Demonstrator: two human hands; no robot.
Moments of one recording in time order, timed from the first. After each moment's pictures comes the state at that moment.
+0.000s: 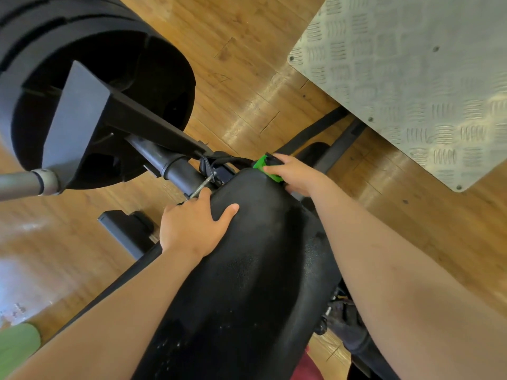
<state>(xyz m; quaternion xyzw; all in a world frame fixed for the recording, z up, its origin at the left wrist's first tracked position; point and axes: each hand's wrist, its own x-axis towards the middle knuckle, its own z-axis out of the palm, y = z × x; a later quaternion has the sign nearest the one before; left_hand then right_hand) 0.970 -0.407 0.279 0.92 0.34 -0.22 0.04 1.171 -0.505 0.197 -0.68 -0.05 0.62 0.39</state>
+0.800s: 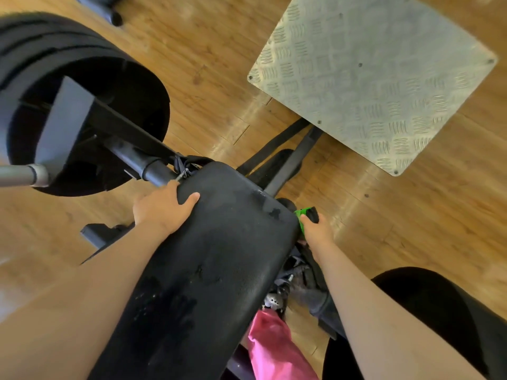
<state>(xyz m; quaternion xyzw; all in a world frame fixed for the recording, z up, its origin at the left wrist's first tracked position) 0.961 -0.414 0.292 0.89 0.38 -0.22 0.08 1.084 -0.687 0.201 -0.79 0.23 0.38 0.43</state>
